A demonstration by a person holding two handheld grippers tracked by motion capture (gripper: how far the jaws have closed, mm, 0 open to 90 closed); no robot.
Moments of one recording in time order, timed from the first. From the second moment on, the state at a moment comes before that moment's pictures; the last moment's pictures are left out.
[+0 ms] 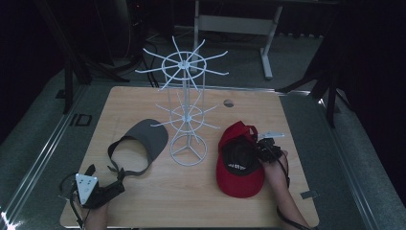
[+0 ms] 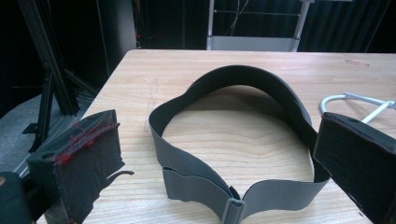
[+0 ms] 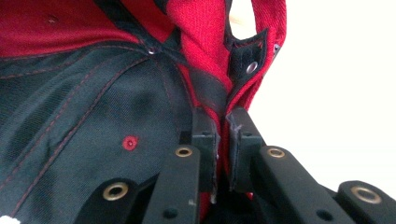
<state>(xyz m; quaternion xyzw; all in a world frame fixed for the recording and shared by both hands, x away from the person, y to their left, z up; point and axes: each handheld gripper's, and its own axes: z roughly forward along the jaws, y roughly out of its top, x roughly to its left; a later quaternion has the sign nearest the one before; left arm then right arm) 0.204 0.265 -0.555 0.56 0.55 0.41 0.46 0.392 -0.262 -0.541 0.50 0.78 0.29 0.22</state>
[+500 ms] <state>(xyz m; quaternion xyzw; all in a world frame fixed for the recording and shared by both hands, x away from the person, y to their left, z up) 0.204 0.264 -0.555 0.56 0.55 0.41 0.47 0.370 -0.267 -0.490 0.47 0.77 0.35 0.24</state>
